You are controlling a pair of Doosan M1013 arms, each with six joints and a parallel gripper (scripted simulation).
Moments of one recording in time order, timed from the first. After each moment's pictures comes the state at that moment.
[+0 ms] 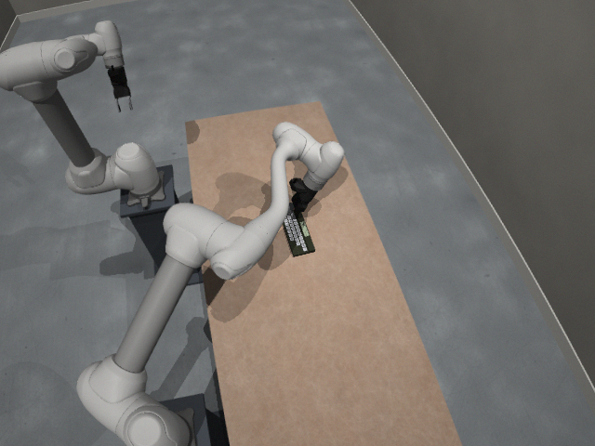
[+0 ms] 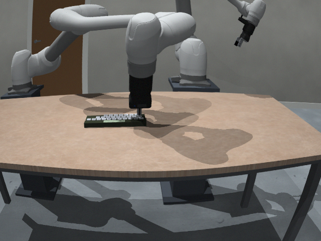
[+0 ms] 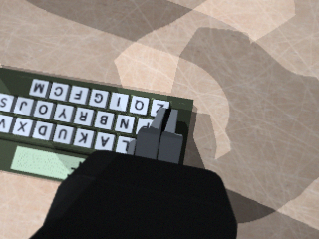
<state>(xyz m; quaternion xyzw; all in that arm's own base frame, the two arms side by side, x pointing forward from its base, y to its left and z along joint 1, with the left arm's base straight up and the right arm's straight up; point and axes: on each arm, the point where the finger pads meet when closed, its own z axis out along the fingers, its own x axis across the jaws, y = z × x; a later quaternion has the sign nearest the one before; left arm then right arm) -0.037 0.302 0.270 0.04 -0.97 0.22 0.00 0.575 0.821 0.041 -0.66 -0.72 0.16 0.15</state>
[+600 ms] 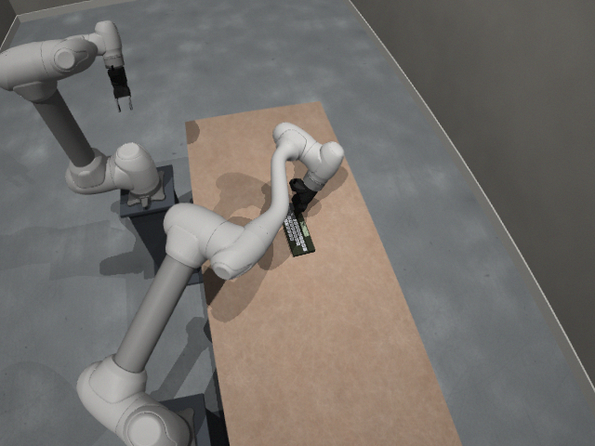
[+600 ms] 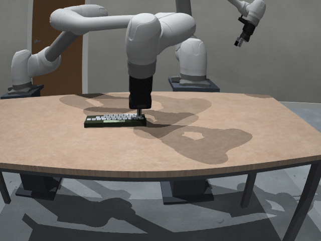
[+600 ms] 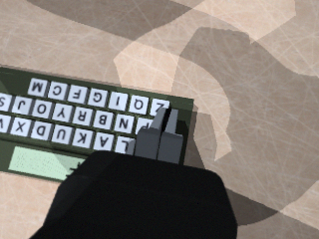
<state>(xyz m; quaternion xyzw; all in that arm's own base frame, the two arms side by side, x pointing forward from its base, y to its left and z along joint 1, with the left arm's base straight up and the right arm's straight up) -0.037 0.302 0.270 0.04 -0.97 0.22 0.00 0.575 0.821 0.039 -0.66 -0.72 0.16 0.15</state>
